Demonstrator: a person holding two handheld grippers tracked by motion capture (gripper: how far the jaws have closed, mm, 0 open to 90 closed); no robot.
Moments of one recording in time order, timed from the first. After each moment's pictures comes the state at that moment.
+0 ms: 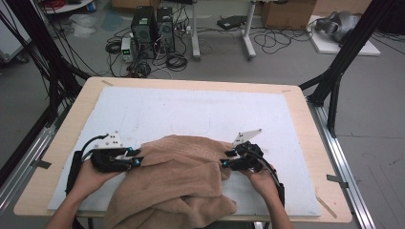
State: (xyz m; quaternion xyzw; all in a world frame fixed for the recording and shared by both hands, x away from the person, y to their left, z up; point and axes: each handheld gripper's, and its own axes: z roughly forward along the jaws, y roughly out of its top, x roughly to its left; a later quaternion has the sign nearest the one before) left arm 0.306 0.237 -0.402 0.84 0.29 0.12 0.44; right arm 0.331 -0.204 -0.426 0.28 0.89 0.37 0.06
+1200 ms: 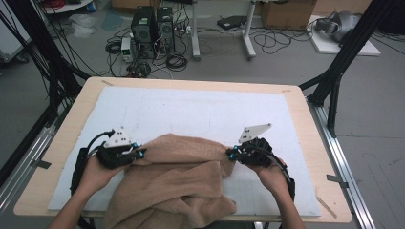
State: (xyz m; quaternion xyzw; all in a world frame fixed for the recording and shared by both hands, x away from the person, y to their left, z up) left arm 0.290 0.213 -0.396 0.87 0.27 0.16 0.38; right arm 0.316 -0.212 -0.381 0.22 0.90 0.37 0.08
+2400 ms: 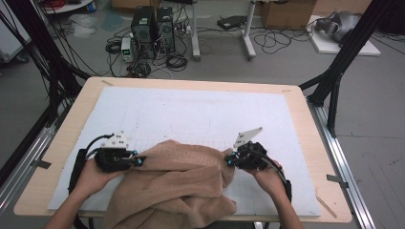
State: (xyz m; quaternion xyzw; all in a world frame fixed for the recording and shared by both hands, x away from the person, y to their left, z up) left arm 0.307 0.220 -0.388 0.86 0.28 0.11 0.41; right arm 0.327 -0.207 -0.402 0.22 0.91 0.34 0.06
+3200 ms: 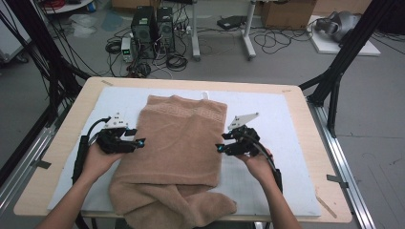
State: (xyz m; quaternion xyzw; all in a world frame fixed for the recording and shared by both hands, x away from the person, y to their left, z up) left arm 0.334 0.231 -0.394 0.83 0.34 0.18 0.40; right arm 0.354 -0.186 -0.389 0.26 0.88 0.38 0.09
